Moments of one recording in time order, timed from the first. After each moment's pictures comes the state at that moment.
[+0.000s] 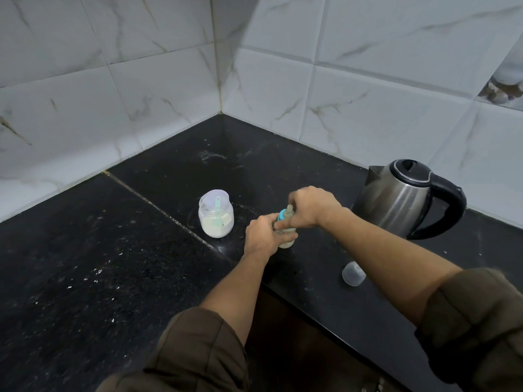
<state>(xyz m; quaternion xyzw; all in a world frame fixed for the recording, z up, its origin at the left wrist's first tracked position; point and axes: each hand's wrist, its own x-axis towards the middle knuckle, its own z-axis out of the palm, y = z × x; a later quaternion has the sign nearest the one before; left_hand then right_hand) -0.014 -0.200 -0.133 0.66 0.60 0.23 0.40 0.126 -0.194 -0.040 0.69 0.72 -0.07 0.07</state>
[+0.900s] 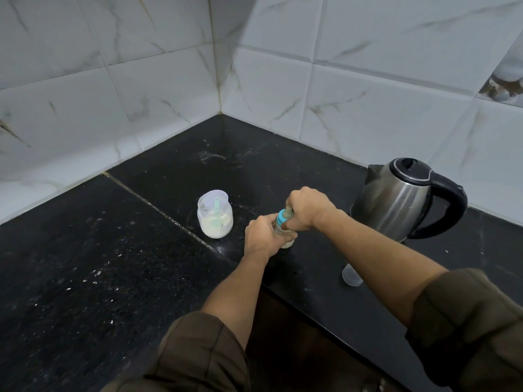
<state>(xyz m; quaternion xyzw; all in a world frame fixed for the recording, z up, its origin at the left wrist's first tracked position) -0.011 -0.204 -0.130 0.67 0.61 0.24 0.36 0.117 -0.197 -0.039 0.69 0.71 -0.08 0.07</state>
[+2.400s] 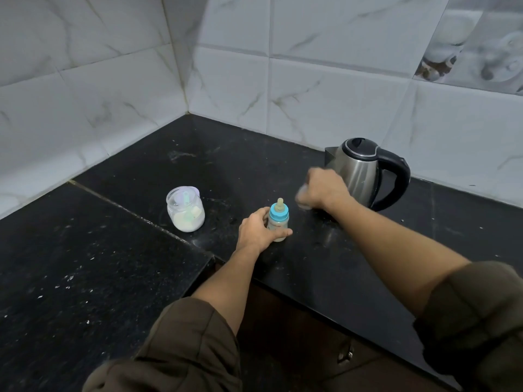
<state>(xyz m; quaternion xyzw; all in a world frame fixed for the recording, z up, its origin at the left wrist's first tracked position) 0.030 -0.238 -0.138 0.67 0.56 0.23 0.43 0.196 -0.259 -0.017 0.83 0.55 -0.10 -0.10</state>
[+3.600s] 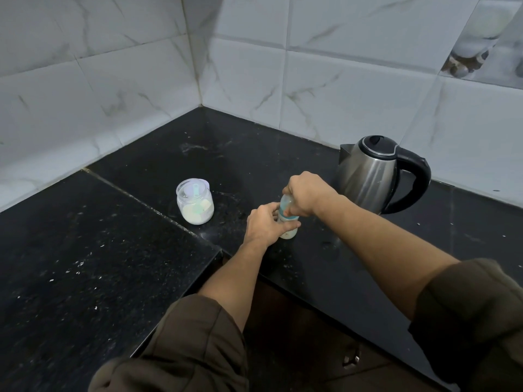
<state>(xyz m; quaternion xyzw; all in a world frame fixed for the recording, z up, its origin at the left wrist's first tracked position) 0.031 -0.229 -0.139 0.69 0.55 0.24 0.40 0.161 -0.236 -0.033 0.69 0.72 -0.06 0.07</state>
